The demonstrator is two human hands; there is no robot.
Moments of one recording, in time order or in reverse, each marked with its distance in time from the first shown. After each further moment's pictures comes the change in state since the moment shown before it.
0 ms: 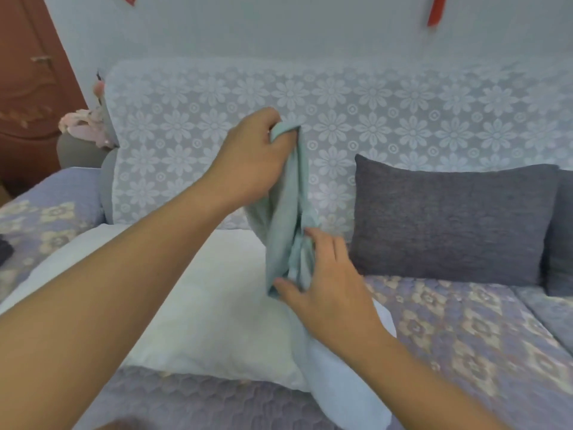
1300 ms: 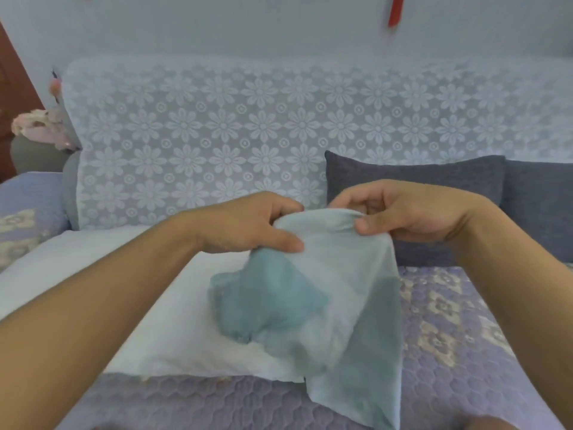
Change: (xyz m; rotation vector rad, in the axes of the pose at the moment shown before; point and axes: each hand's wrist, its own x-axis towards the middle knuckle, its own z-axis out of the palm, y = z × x) left_hand -0.038 -0.014 0.022 -0.318 -1.004 -0.048; right_hand 0.071 0.056 -0.165 0.721 -0.925 0.041
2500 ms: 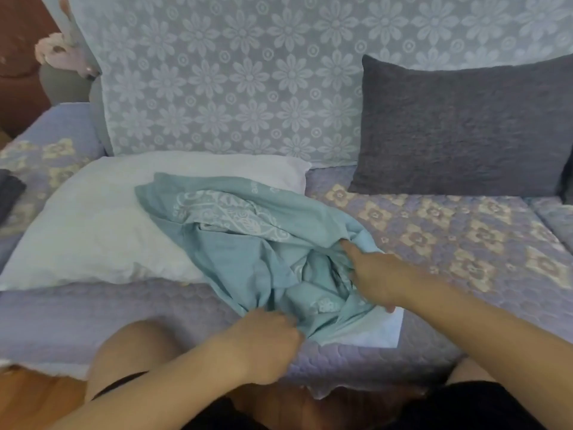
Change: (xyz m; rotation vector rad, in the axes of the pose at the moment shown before) left_hand -0.100 -0.136 0.220 0.982 -0.285 -0.207; right_hand 0.029 0.199 0.126 -0.833 0.181 0.649
